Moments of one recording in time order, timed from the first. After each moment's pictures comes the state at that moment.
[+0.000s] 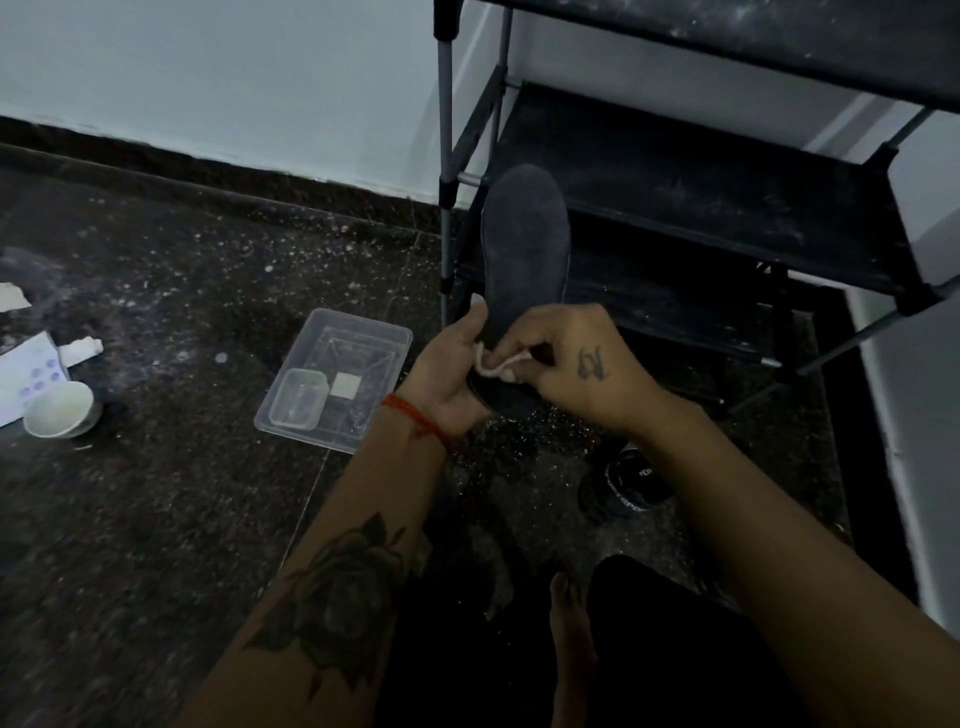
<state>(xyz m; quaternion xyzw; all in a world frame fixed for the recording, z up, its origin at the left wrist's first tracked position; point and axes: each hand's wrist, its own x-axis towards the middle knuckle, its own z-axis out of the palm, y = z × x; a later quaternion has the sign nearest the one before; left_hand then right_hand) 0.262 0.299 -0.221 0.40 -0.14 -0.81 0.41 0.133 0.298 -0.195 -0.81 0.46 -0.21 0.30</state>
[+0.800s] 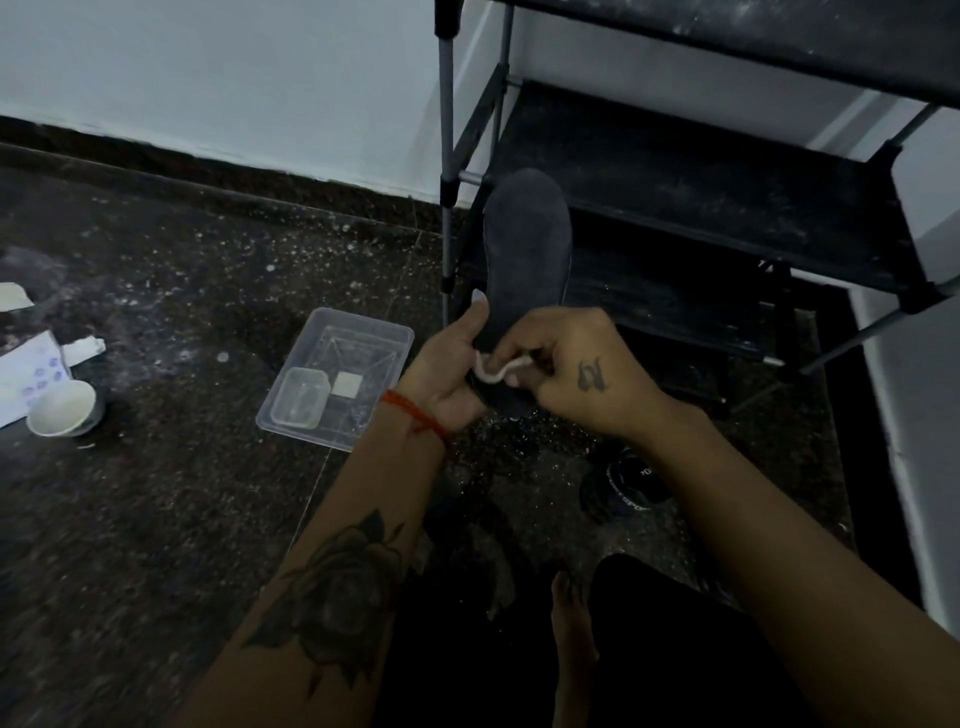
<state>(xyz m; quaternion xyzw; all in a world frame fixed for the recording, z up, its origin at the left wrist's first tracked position) 0.262 0.300 -0.214 0.41 -0.12 -0.80 0.42 0.131 0.302 -0.196 -0.83 0.43 -0.23 0.25</state>
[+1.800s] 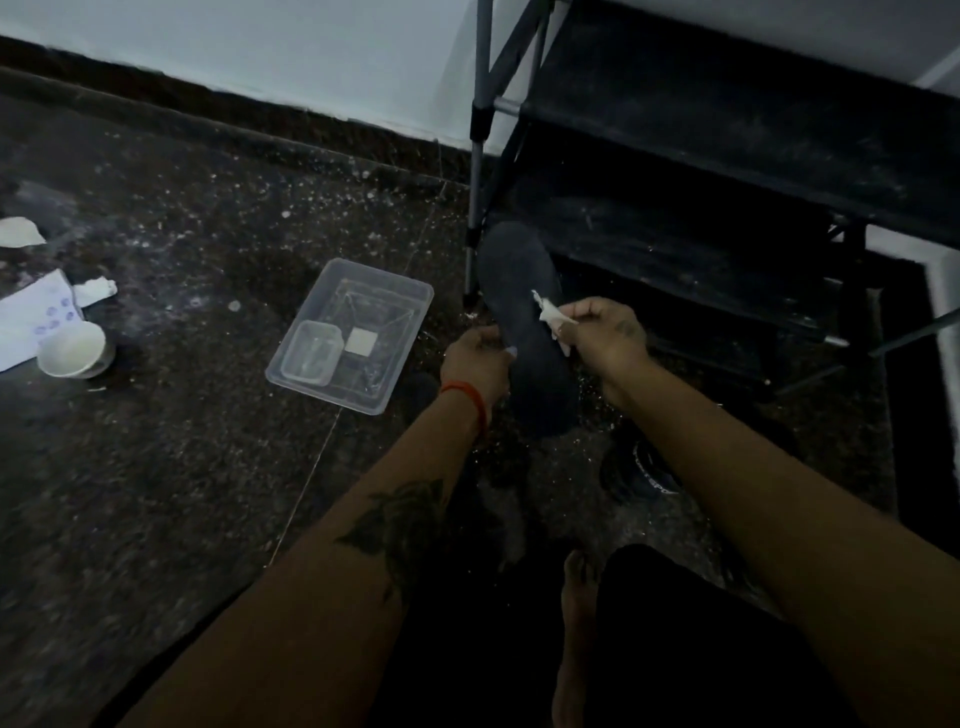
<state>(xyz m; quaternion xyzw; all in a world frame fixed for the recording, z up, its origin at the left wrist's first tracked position) 0.259 0.292 -0.332 0.69 -0.23 -0.57 0.38 0.135 0.258 -0.313 -0.45 0.68 -0.31 0.49</state>
